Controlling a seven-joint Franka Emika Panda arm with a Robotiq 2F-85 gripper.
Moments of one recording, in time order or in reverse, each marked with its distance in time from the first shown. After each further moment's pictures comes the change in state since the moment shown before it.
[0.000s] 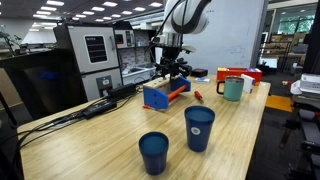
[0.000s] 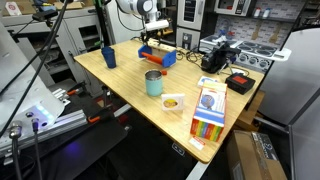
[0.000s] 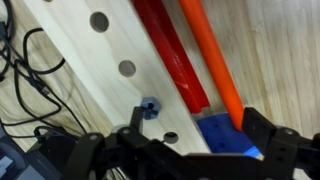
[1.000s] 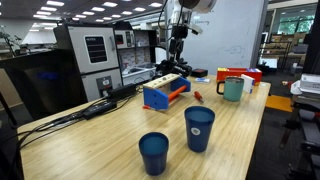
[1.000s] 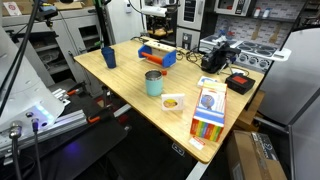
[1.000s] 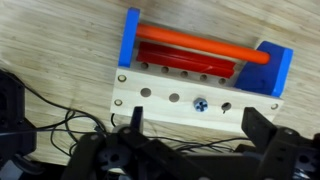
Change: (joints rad) arm -0.077 -0.158 -0.038 -0.007 0.140 -0.147 0.652
